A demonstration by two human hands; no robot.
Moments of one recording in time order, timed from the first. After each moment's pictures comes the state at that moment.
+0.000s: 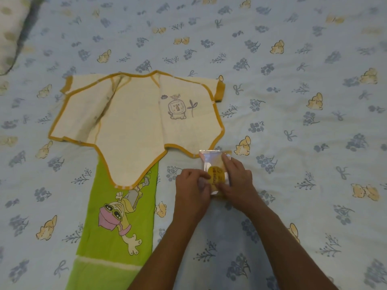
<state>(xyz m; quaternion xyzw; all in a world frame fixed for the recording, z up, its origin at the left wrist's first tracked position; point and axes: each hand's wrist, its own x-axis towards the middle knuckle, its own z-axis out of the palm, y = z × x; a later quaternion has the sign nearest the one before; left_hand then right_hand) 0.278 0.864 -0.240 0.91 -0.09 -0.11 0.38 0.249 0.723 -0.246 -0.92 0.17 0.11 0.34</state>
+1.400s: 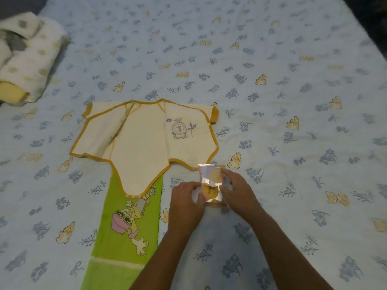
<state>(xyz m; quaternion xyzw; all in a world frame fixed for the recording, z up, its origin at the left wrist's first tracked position) 0.263 0.880 -0.194 0.92 -0.08 -0.12 0.36 0.234 0.725 -0.182 -0.82 0.26 0.12 0.49</state>
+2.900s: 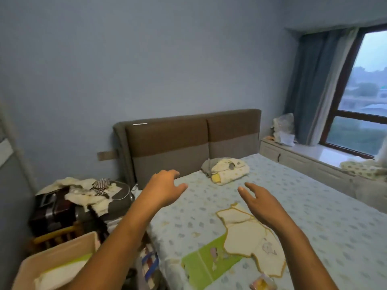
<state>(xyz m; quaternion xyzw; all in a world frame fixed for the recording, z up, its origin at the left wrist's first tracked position) -0.108 1.038 0.499 0.94 0.23 0.12 0.21 -0.002 0.790 0.480 -0.91 -0.22 0.01 0.35</state>
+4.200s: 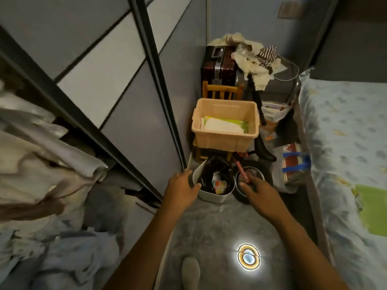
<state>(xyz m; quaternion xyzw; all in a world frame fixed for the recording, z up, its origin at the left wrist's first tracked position) -0.580 1.219 0.081 0.68 0.65 0.08 0.34 -0.354 1.148 0.085 -0.77 -0.49 0.36 0.20</state>
